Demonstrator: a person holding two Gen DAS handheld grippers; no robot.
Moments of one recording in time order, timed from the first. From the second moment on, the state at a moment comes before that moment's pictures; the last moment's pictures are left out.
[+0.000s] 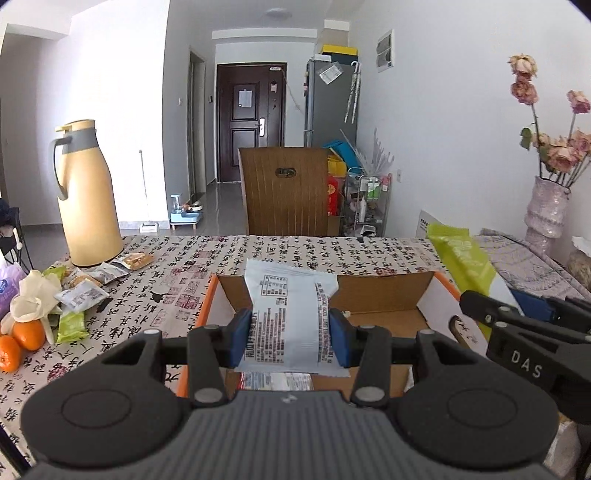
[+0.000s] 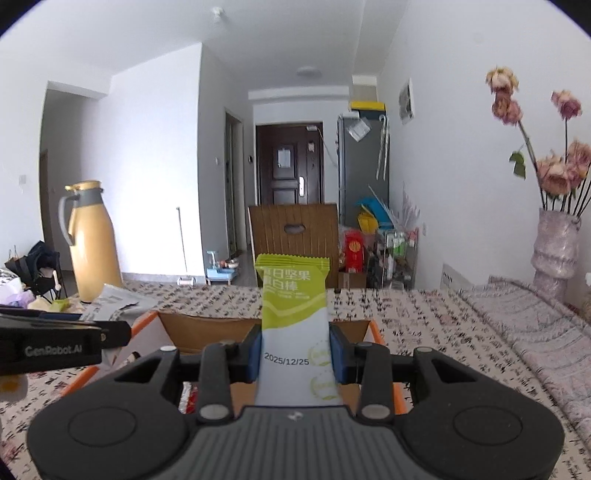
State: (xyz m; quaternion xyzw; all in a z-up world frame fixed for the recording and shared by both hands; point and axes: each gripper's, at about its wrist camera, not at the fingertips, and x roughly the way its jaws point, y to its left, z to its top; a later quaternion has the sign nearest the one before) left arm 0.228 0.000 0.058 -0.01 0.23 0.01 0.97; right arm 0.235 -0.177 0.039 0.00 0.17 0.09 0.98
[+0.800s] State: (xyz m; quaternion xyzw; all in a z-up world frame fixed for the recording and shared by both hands) left arm 0.244 0.014 0.025 -0.03 0.23 0.02 0.97; right arm 0.264 -0.190 0.001 0.03 0.21 0.06 0.98
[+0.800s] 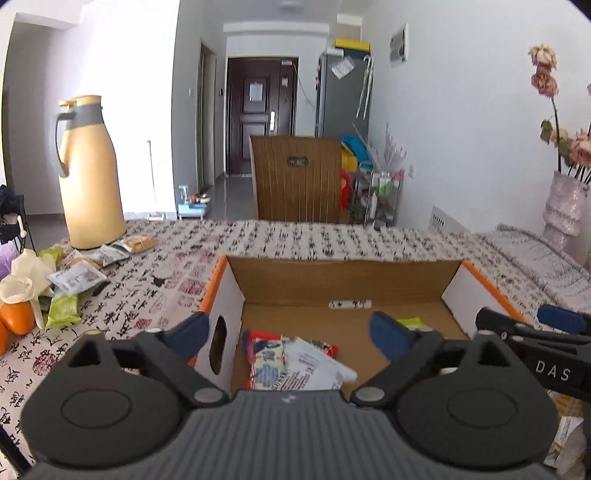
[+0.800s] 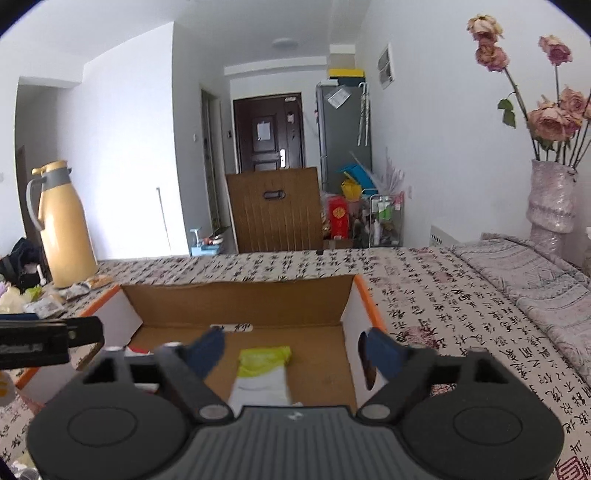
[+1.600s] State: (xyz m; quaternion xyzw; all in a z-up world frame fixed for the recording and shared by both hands) left arm 0.207 0.011 0.057 -0.02 0.19 0.03 0.98; right arm 0.226 -0.195 0.034 0.02 0.16 0.06 0.98
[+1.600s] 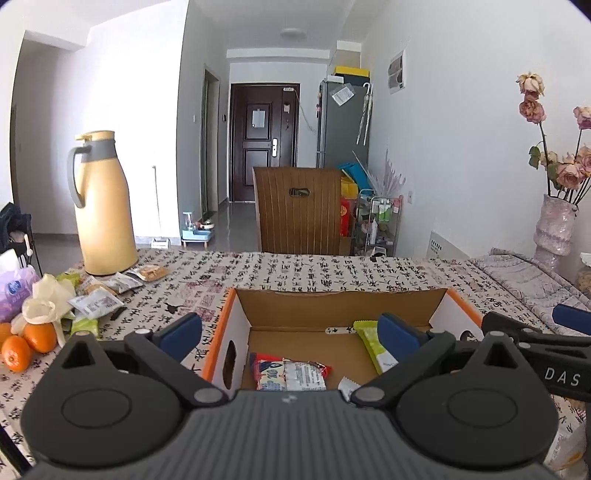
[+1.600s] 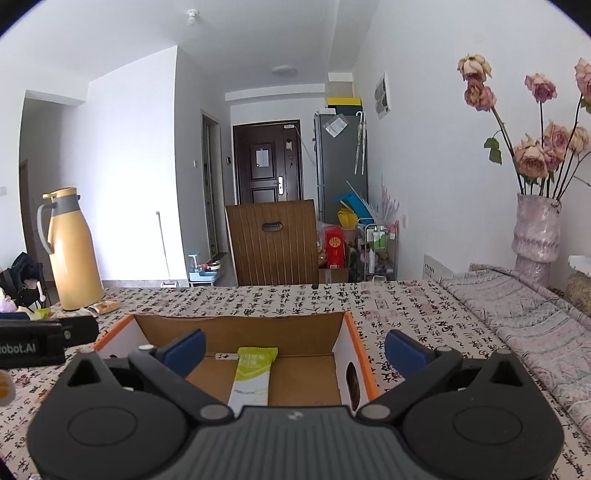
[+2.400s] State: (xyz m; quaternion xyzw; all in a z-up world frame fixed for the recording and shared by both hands) left arm 0.090 0.020 0.051 -0.03 0.20 0.02 0.98; right arm 0.114 -0.189 0.026 0.01 0.20 0.07 0.98
